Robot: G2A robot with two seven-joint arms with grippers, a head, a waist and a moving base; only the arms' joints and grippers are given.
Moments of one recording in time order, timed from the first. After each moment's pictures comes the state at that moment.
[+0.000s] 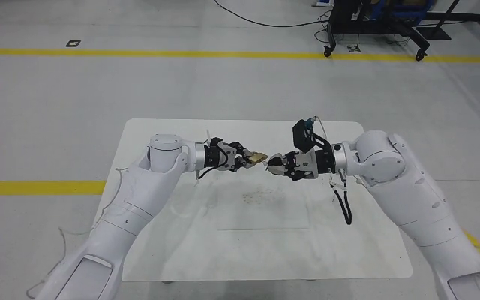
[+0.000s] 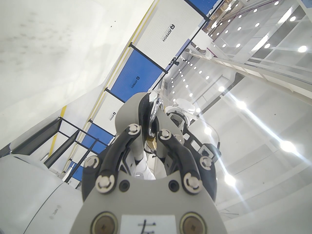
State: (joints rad) left arm 0.77 -1.26 -0.93 -1.17 -0.74 0.68 -0.88; right arm -0.93 -0.92 1.06 -1.58 -0.13 -0.85 0.97
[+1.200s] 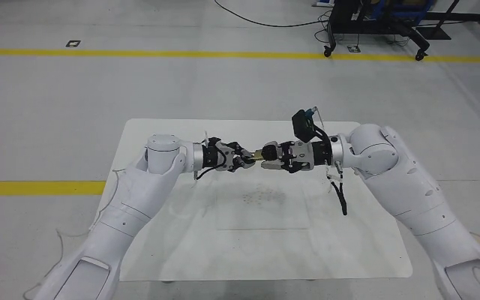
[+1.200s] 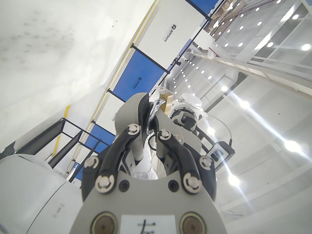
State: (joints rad) left arm 0.79 -1.25 -0.94 -1.19 -0.74 0.67 -0.86; right arm -0.83 -0.93 0.96 -1.50 -0.11 -0.91 0.84
